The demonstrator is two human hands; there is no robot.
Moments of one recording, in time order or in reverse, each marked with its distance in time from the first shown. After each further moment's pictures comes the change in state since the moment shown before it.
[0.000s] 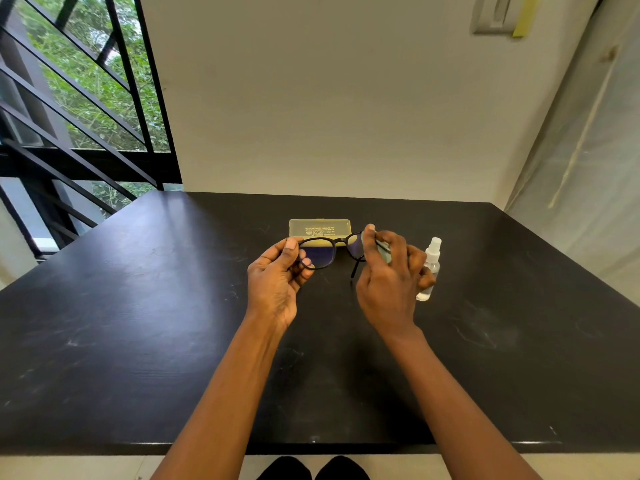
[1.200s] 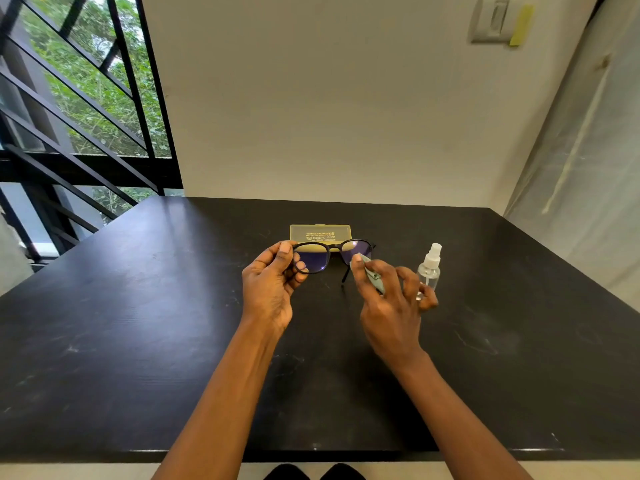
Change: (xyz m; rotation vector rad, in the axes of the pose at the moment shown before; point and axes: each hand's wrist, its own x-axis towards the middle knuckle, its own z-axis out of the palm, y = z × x) left_hand 0.000 0.006 -0.003 0.014 0.013 0.058; right_hand -0.026 0.016 -0.002 -0.187 0.091 -0.311
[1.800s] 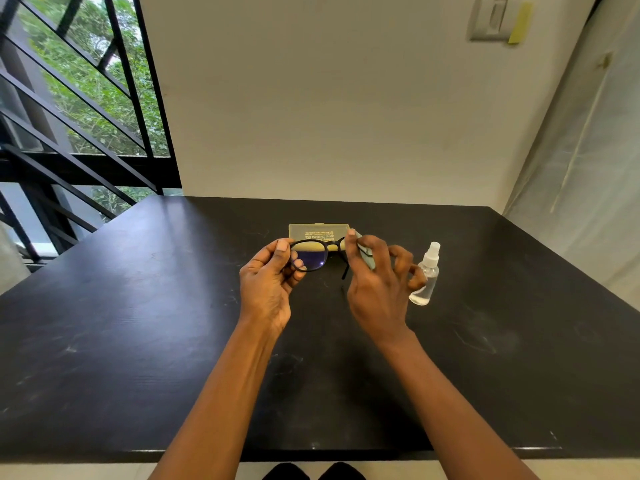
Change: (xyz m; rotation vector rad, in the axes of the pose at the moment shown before) left_hand 0.000 0.000 0.000 -0.013 -0.009 0.015; right_hand 0.032 -0.015 0.004 0.046 -0.032 0.119
